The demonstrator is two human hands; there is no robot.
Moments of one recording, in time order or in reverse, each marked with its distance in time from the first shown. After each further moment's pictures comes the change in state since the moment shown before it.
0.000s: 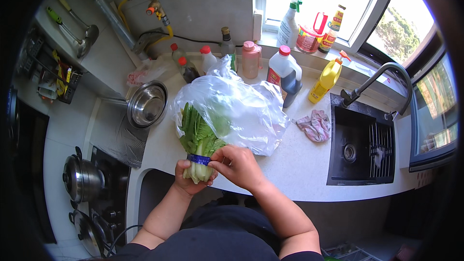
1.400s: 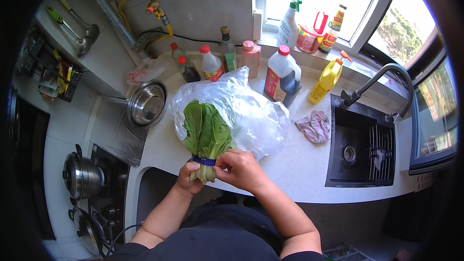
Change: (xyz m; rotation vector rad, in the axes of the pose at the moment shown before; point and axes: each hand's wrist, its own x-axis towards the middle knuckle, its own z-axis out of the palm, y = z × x) left_hand 0.004 -0.013 0.005 0.239 0.182 0.097; right_hand -0.009 0.014 -0.010 -0.001 -0.022 -0.120
